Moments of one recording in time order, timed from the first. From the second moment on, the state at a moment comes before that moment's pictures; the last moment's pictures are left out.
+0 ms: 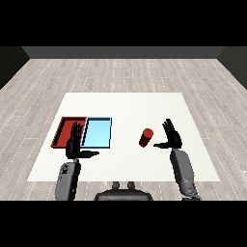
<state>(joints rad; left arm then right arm) -0.02 0.04 0.05 -1.59 0.09 -0.06 -0.42 -0.28 -0.17 -0.18 -1.09 -0.18 0.27 -0.37</state>
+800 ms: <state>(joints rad) -0.03 0.05 0.06 -1.57 0.10 -0.06 -0.42 -0.39 -0.10 -0.15 -0.86 -0.17 0.26 -0.46</state>
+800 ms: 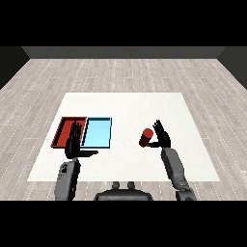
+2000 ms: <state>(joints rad) -0.02 0.04 0.06 -1.61 0.10 -0.05 -0.40 -0.54 -0.06 -0.15 -0.59 -0.16 0.27 -0.55</state>
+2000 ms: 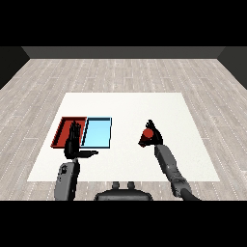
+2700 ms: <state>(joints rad) -0.03 0.04 0.06 -1.61 0.09 -0.04 -0.40 -0.65 -0.04 -0.17 -0.43 -0.13 0.13 -0.57</state>
